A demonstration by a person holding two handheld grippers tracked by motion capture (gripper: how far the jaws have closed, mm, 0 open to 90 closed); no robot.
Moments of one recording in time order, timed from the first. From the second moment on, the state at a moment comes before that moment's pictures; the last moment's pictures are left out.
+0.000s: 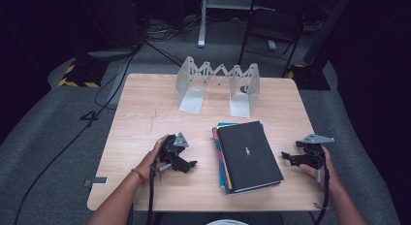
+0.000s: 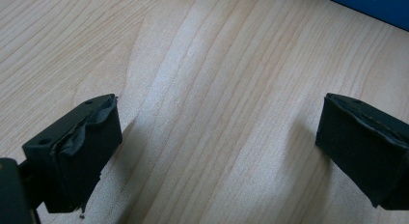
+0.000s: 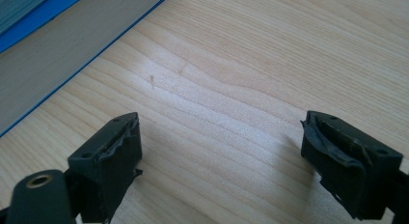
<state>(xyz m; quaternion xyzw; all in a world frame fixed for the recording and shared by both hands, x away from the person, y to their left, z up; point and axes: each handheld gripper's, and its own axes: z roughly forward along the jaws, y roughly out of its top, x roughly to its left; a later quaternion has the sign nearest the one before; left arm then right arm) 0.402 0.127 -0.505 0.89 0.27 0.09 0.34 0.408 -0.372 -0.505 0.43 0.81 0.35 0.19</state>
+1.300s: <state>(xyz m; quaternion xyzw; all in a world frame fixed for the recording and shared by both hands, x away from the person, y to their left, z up) 0.393 0.130 -0.505 0.89 0.28 0.10 0.34 0.361 -0.335 -0.416 0.27 0.83 0.47 0.12</state>
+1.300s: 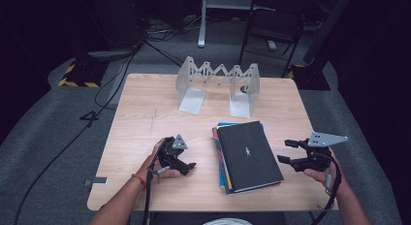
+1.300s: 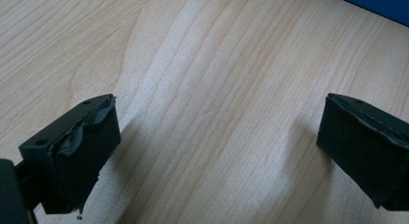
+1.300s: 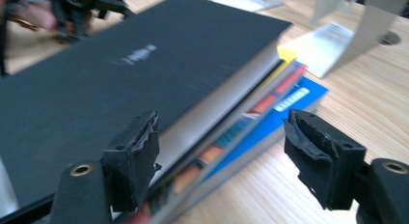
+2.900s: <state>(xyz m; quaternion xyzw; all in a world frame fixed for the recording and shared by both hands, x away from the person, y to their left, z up) 0.396 0.061 -0.475 0.88 0.25 0.09 0.40 0.356 -0.298 -0.428 0.23 0.86 0.46 -0.02</state>
